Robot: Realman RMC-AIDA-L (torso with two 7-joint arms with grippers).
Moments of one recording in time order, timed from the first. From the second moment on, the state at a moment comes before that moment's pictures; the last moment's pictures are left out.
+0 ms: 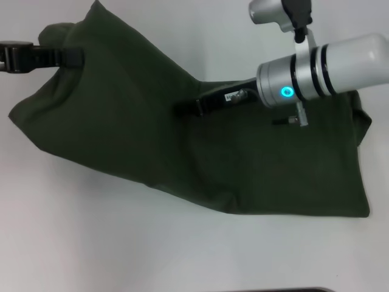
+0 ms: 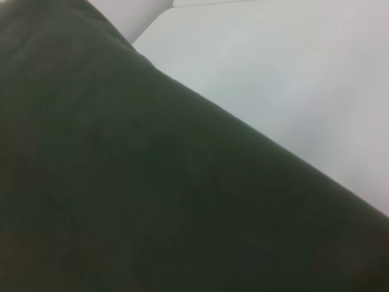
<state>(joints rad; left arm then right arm) -0.60 -1.99 0.48 0.97 2.13 1.95 -2.12 0.92 2.11 -0.99 -0.26 -1.99 -1.06 1.90</state>
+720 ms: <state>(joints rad) -0.60 -1.99 0.45 0.97 2.11 1.94 -2.12 0.79 2.10 -1.02 -0.34 -1.90 -1.24 1.80</state>
